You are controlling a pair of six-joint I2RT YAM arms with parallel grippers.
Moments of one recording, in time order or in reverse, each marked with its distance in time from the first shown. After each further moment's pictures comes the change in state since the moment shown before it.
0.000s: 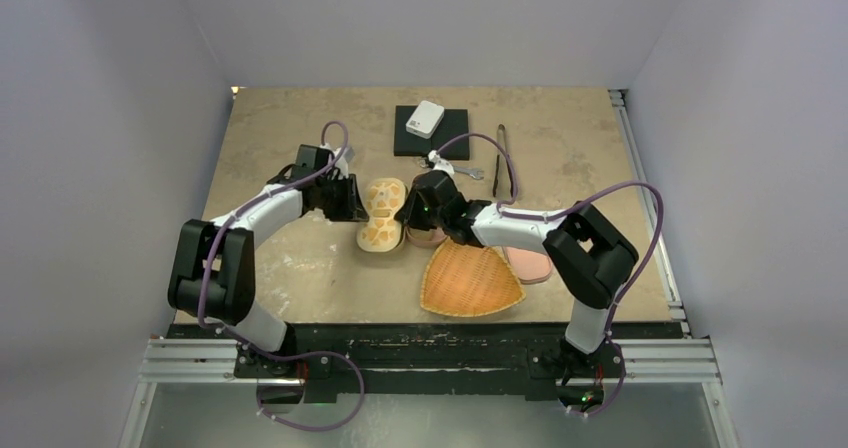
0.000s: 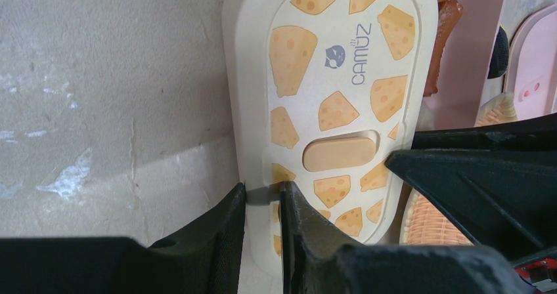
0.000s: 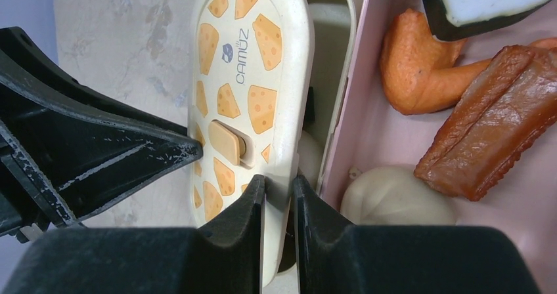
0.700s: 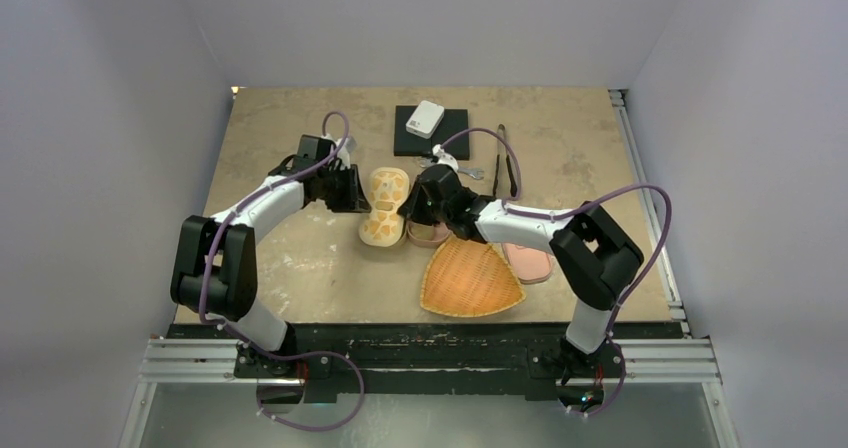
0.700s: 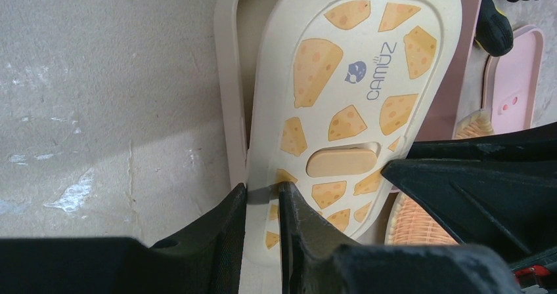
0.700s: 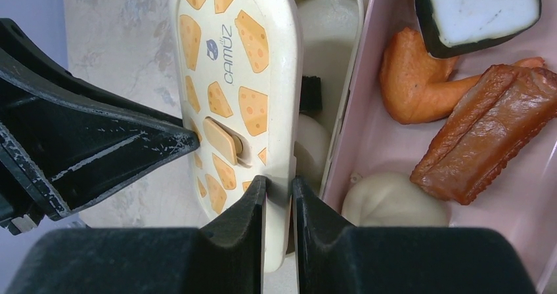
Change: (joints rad) left arm -0.010 0.035 0.089 -0.032 0.003 -0.017; right arm -0.023 -0.020 0.018 -0.028 0.002 0.002
